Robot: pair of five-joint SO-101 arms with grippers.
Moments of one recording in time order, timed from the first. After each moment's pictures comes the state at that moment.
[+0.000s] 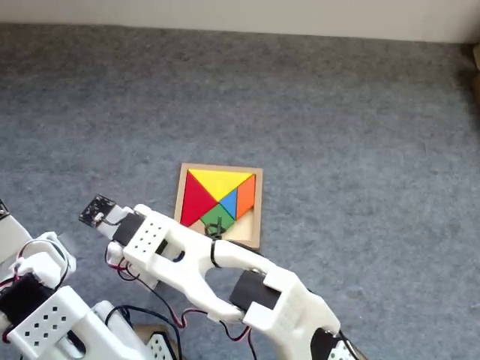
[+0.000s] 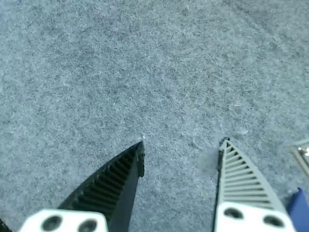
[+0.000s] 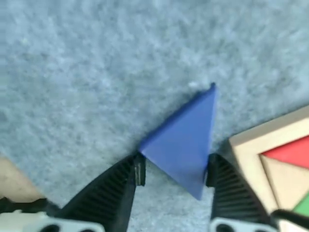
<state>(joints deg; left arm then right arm) -52.4 -71.7 62.1 75.3 -0.7 -67.1 30.6 -6.0 72.7 0.1</state>
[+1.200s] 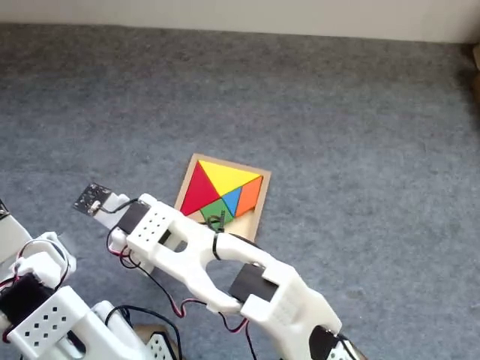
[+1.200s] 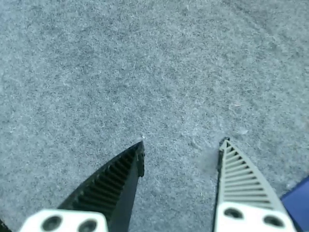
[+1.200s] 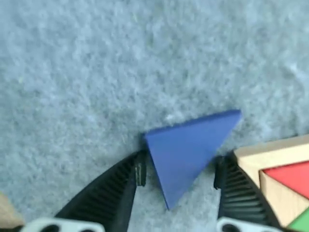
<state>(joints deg) -52.4 -71.7 62.1 75.3 -0.6 -64.9 32.7 -10.5 67.5 4.9</state>
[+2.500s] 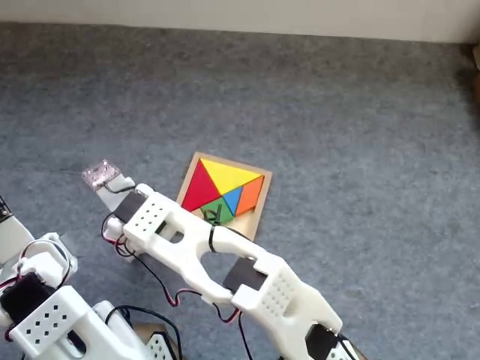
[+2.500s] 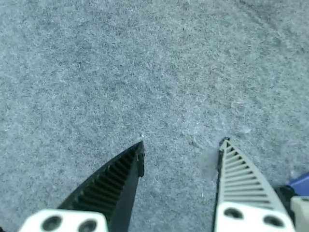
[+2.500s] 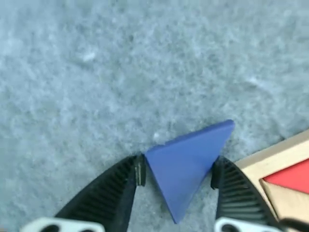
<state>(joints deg) -52.3 -71.7 65.1 72.7 -0.6 -62.4 38.0 -20.9 67.9 -13.0</state>
